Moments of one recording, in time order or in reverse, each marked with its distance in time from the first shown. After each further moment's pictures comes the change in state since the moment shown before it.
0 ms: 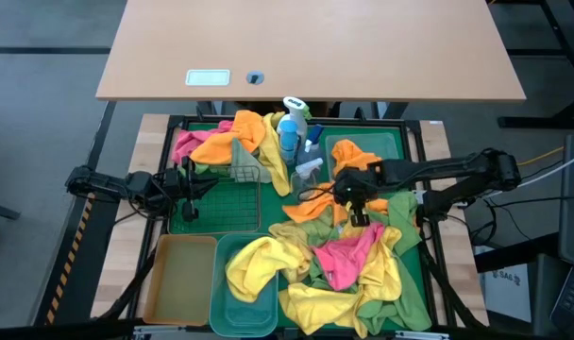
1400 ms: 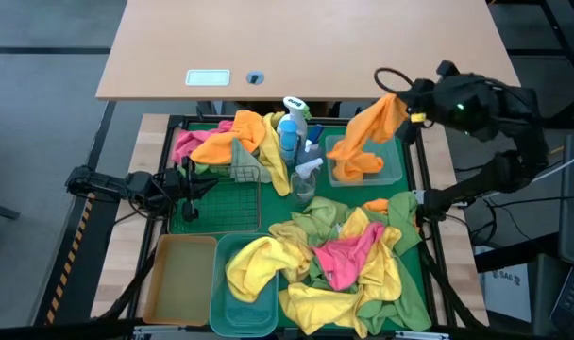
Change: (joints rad) left arm 0.000 0.000 0.000 0.000 0.000 0.000; right arm -0.199 -0.020 1.136 -0.656 0.658 -0.004
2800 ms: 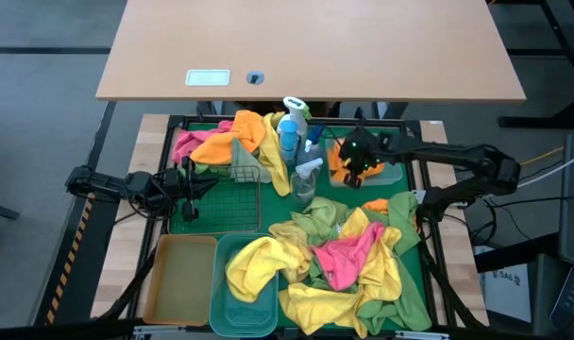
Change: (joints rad) left arm 0.000 0.000 0.000 0.000 0.000 -0.002; right arm -0.259 0.012 -1.342 0.952 -0.641 -0.022
